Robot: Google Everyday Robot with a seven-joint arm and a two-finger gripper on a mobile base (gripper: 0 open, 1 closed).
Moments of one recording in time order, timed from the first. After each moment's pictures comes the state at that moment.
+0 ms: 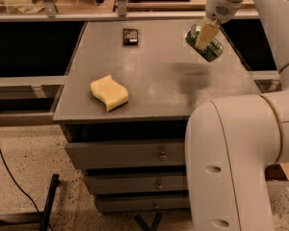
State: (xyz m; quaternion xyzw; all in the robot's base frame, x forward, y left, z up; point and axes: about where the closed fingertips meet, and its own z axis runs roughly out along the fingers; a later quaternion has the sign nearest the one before) arm 0.737 -0.206 0.911 -0.57 0.80 -0.02 0.19
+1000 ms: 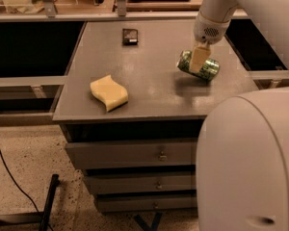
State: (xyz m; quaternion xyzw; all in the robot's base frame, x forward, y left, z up) arm 0.680 -0.174 0.868 -0.62 0.78 0.00 0.10
